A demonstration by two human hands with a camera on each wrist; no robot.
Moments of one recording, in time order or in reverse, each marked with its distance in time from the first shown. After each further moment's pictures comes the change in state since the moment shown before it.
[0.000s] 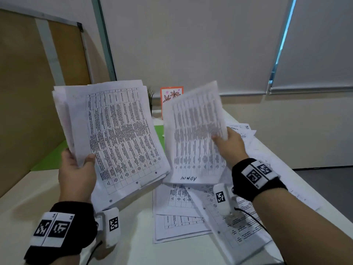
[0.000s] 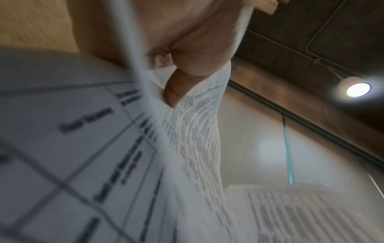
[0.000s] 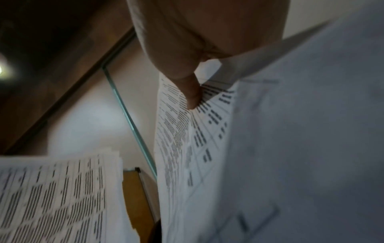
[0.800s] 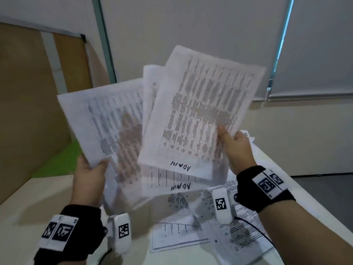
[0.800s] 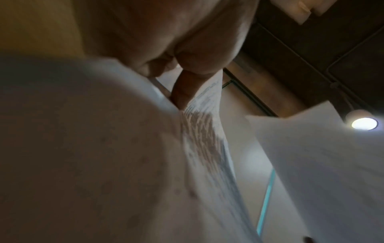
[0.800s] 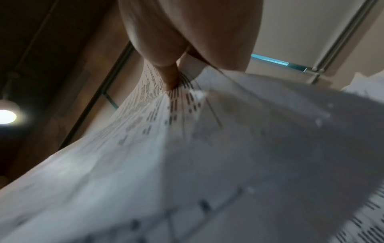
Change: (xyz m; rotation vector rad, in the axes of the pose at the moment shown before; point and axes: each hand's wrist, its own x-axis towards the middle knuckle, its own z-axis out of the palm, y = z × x) left_hand -0.007 0.008 0.021 -0.193 -0.105 -0.125; right_hand -0.010 -0.024 -0.016 0.501 -0.026 -0.079
